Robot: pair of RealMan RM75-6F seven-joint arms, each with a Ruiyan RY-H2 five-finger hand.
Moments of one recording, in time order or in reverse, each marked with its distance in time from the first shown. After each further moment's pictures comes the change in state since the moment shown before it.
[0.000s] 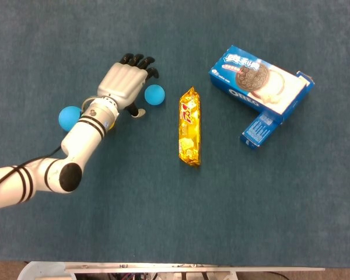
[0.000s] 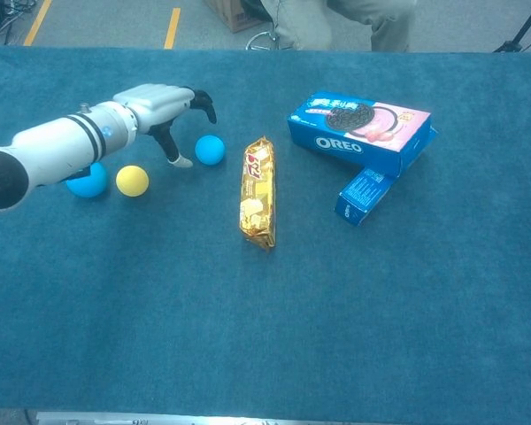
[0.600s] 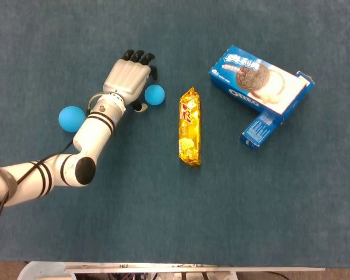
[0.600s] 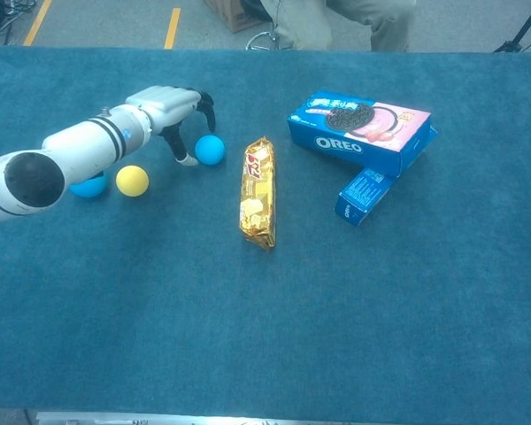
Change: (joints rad) left arm -0.044 -0.102 0.006 0.141 -0.078 -0.004 0.040; right arm -0.016 0.008 -0.003 0.014 0.000 0.010 0.024
